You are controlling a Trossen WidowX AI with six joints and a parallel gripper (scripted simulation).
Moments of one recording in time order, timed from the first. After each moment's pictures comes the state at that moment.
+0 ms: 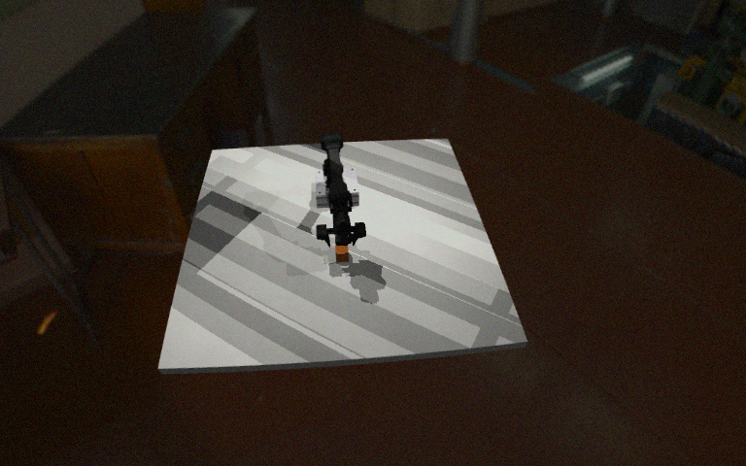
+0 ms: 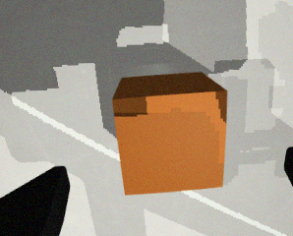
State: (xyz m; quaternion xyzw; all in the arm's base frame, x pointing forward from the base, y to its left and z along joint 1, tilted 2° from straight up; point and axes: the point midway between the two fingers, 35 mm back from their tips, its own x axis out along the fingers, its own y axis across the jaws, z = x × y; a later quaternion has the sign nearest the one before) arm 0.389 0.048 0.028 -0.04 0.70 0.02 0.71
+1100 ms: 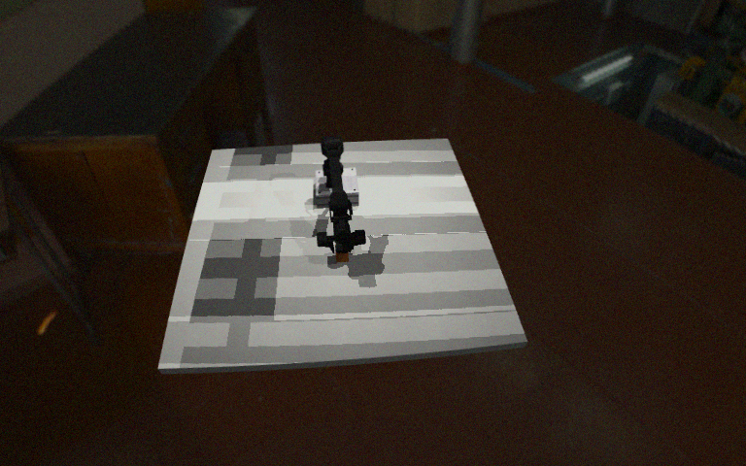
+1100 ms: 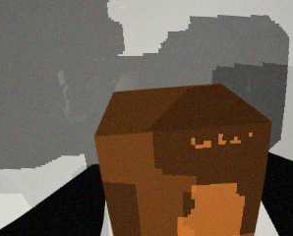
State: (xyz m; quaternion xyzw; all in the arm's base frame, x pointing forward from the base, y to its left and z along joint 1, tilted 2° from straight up) arm 0.388 0.047 -0.013 -0.04 0.70 0.02 0.71
